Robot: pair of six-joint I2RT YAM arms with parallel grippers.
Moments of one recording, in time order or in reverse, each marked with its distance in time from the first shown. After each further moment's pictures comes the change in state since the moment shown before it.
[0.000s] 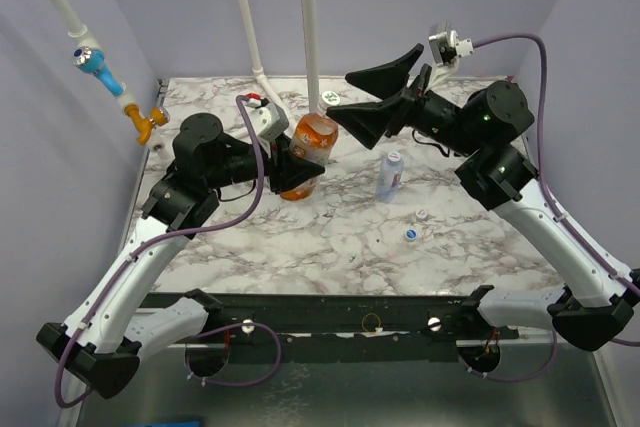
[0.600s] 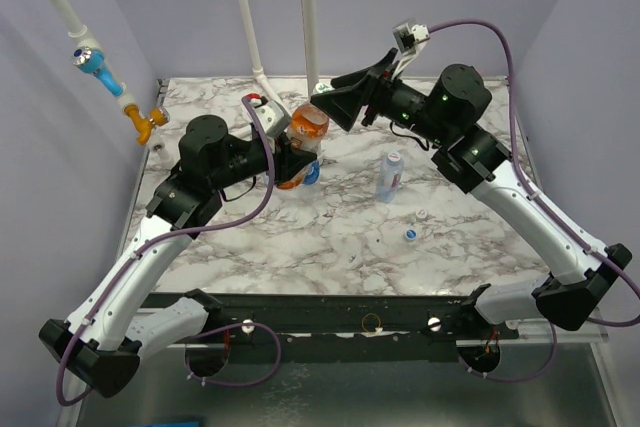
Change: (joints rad) left arm 0.001 0.004 -0.041 0.007 -0.277 0.116; right arm 0.000 0.131 0.072 -0.152 0.160 0.035
